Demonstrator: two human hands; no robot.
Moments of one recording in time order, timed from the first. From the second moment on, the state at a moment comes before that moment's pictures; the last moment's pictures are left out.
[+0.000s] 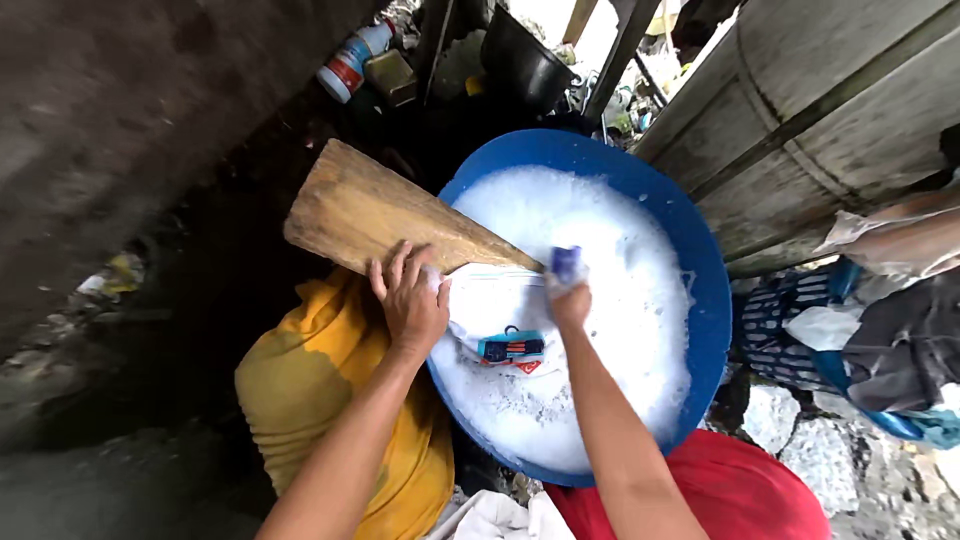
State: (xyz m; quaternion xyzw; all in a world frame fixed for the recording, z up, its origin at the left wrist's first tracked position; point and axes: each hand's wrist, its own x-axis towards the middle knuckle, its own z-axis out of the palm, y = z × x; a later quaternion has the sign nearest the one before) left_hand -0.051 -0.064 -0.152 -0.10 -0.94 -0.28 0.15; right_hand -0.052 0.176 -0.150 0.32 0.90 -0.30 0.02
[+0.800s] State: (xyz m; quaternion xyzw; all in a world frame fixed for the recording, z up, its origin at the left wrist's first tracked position) left_hand -0.052 -0.064 -0.155 -0.10 -0.94 -0.28 0.15; right_hand -0.050 0.157 -0.148 0.29 0.90 -0.32 -0.01
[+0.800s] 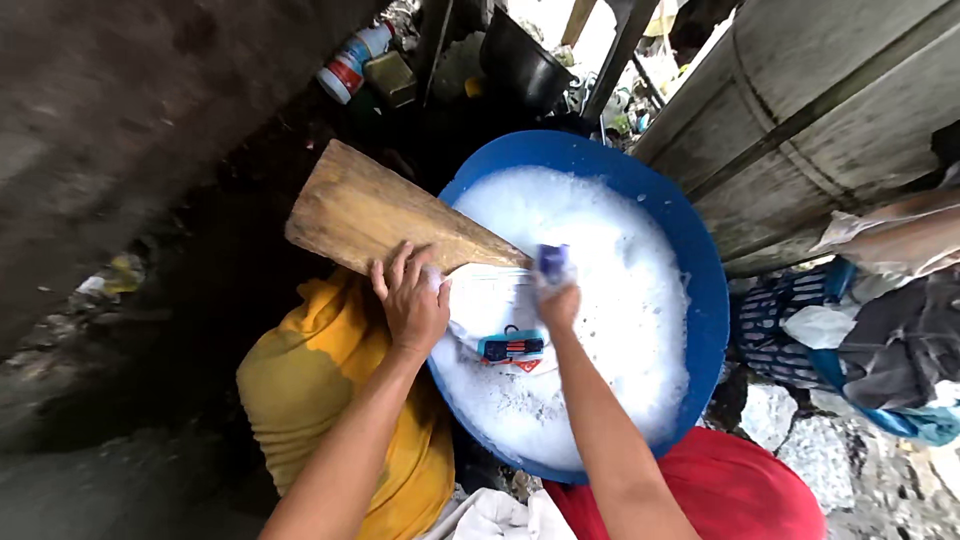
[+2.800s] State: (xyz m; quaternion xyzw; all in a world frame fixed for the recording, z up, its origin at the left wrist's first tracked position) left_hand -0.054 -0.068 -0.154 -0.11 -0.94 -0.29 0.16; right_hand -0.047 0.053 -0.121 0.10 0.92 -0.37 -0.03
